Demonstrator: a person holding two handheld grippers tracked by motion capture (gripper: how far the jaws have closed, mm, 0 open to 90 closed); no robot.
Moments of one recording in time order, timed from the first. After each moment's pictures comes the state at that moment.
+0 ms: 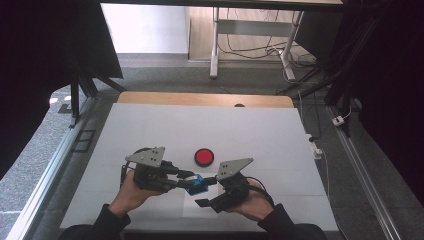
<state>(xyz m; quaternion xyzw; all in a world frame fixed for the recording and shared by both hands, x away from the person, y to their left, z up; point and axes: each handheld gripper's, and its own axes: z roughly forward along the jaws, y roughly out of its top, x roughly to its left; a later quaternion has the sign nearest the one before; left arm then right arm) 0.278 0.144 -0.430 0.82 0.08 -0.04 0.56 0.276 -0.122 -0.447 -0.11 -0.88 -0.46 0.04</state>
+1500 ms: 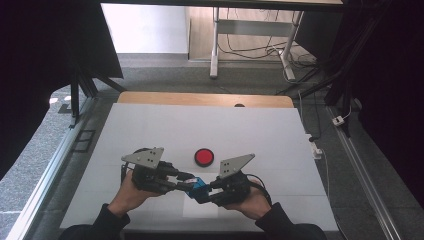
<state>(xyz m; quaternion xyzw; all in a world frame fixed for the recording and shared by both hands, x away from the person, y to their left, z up) 0.276 0.145 -0.427 0.81 0.05 -0.06 0.58 0.281 -0.123 -0.442 -0.07 -0.86 -0.49 0.10</state>
